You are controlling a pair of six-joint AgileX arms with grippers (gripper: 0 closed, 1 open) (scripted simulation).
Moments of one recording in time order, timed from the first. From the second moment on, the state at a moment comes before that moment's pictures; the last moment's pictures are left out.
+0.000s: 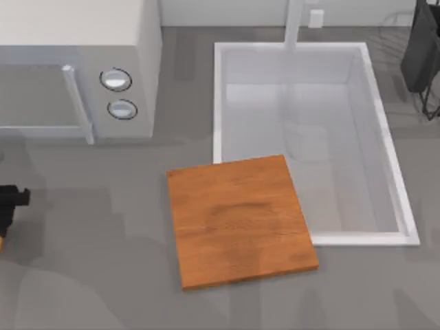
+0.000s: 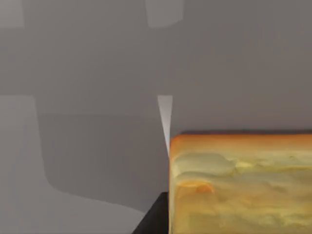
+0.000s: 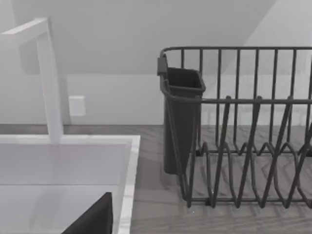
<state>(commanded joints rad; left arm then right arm) 0.18 1.84 1.01 -0.73 0.00 0.14 0.00 0.00 0.00 0.00 0.00 0.00</state>
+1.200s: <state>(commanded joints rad) 0.12 1.70 1.28 -1.16 0.01 0.24 0.00 0.00 0.00 0.00 0.00 0.00</state>
